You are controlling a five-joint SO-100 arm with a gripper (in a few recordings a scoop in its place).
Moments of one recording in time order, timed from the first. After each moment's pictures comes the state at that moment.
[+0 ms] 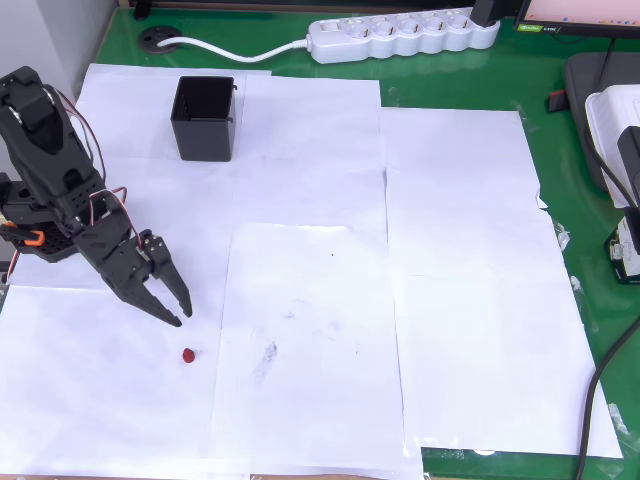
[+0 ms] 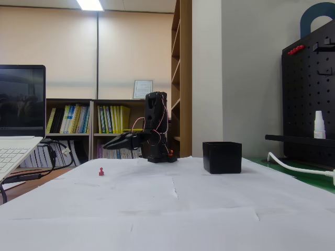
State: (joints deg) arm 48.1 81.1 5.9 -66.9 -94.7
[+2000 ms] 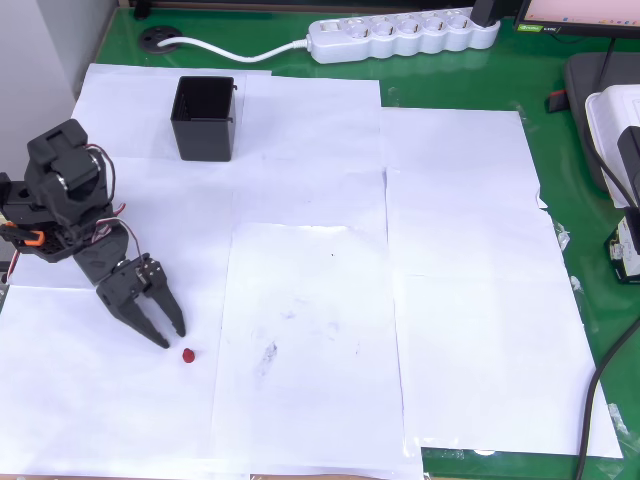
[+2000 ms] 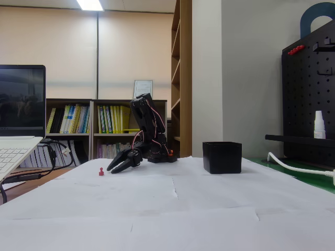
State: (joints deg) arm 50.3 115.4 12.2 -85.2 -100.6
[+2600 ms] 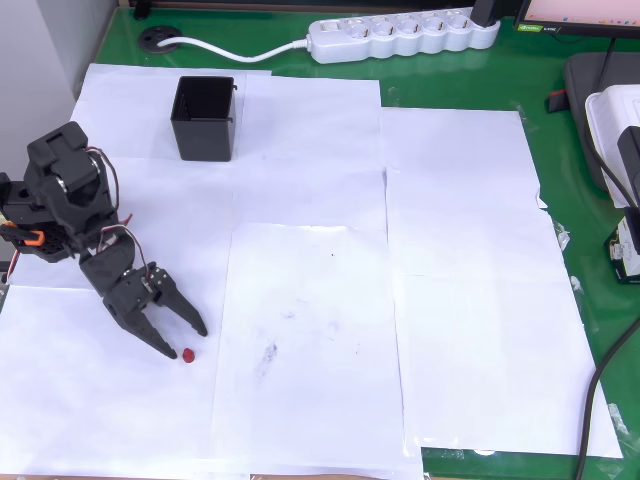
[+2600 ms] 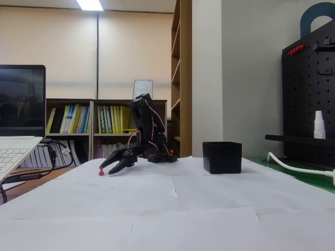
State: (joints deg) arm 51.2 117.8 19.9 -84.1 -100.1
